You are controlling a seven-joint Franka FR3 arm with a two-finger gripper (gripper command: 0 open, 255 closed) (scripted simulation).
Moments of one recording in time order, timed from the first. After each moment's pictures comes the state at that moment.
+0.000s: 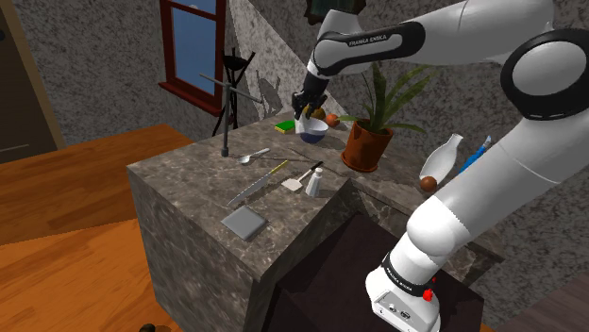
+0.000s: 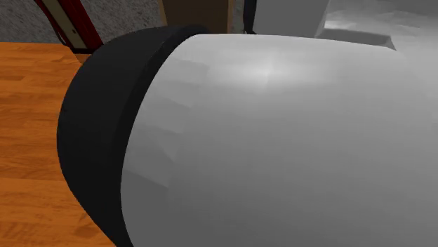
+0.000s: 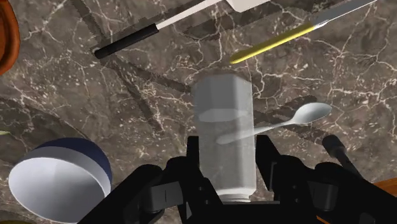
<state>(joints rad) -0.17 -0.20 0.04 -2.16 -0.05 2.17 0.13</state>
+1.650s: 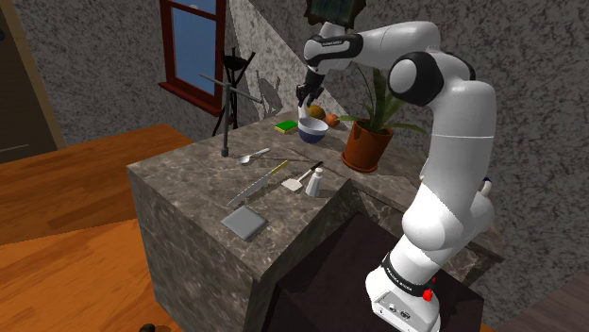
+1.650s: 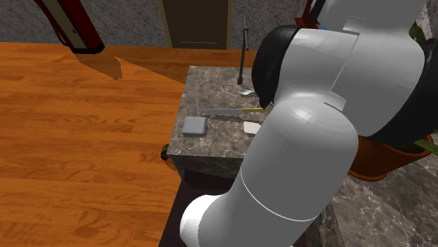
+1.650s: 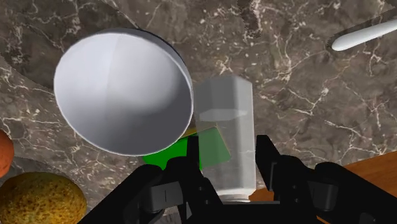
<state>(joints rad) -0.32 0.42 -0.08 -1.45 0.04 2.08 -0.16</state>
